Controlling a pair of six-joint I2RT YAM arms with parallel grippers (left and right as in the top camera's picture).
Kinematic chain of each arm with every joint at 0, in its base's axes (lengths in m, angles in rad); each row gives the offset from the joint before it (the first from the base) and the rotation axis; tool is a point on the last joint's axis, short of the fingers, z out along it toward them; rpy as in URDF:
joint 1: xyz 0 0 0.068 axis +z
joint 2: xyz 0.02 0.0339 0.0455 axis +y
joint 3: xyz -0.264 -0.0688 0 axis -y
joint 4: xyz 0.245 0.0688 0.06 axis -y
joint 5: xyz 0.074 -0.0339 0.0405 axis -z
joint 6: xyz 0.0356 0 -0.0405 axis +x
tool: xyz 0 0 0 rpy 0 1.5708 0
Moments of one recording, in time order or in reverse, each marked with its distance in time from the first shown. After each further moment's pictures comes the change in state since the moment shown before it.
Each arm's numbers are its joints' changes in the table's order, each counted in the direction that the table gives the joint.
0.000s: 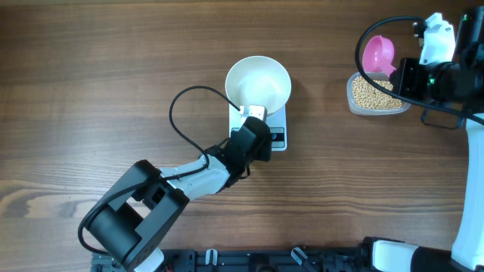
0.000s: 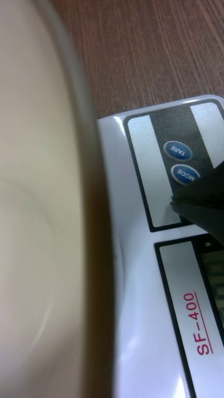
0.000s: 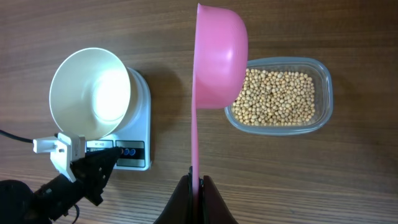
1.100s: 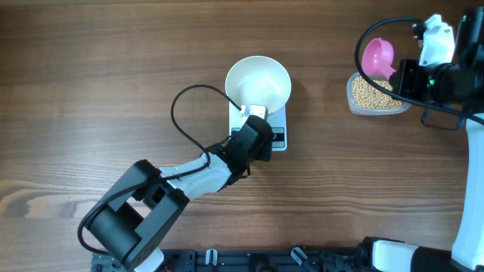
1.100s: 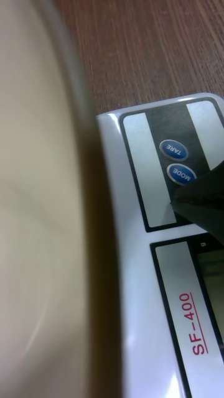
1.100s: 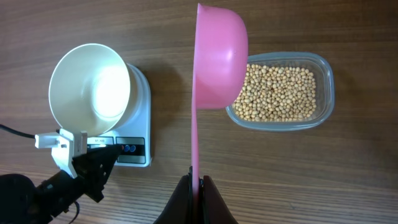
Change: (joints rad) left arm -0.002 0.011 0.027 -0.064 0.003 0.000; right arm 0.000 0.000 0.000 -0.015 0.000 0.000
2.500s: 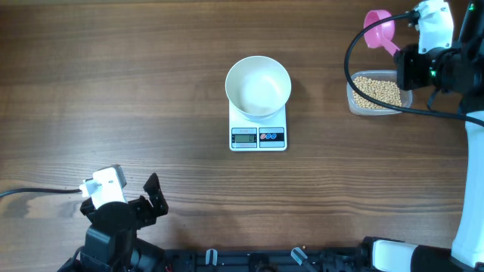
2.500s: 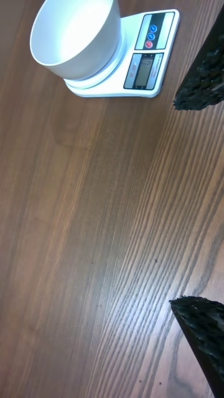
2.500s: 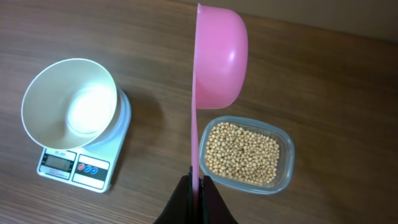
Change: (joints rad) left arm 0.331 -1.477 -0.051 -1.261 -0.314 0.011; right arm 0.000 0.008 0.002 0.169 0.008 -0.270
